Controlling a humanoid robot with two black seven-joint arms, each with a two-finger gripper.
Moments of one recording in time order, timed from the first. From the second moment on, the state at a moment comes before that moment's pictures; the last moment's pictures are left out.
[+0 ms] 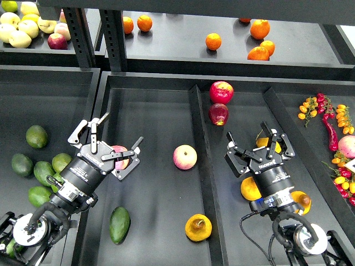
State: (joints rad) left arm 0.05 0.00 -1.27 -1.35 -0.05 -0.49 0.27; right arm -0.05 0.01 1.37 1.30 0.24 0.43 -0.23
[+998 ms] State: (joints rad) left arm 0.04 0.00 -1.26 -1.29 -0.05 -0.49 0.28; right arm -0.05 0.01 1.35 1.30 0.23 0.42 -0.23
